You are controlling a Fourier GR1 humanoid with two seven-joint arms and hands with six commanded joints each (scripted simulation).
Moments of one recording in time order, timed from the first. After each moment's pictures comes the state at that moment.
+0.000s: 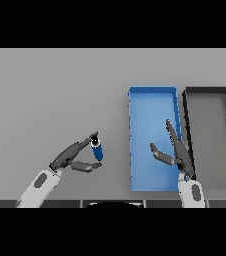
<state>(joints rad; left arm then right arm) -0.11 0.39 -0.52 -1.52 0.08 -0.17 -0.06 0.12 -0.14 0.10 -1.70 0.13 0.10 -0.05</state>
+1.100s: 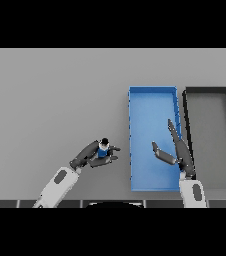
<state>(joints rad) -0.18 0.17 -0.55 -1.37 0.10 -0.15 -0.14 0.11 -0.16 0.09 -1.69 0.15 0.09 -0.03</state>
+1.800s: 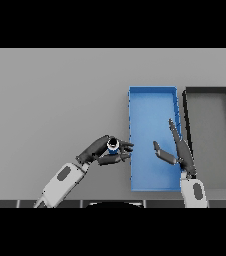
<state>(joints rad) -0.27 0.14 -0.58 -1.59 0.15 -0.16 -0.06 0.10 -0.18 0.09 -1.67 0.17 0.09 -0.06</state>
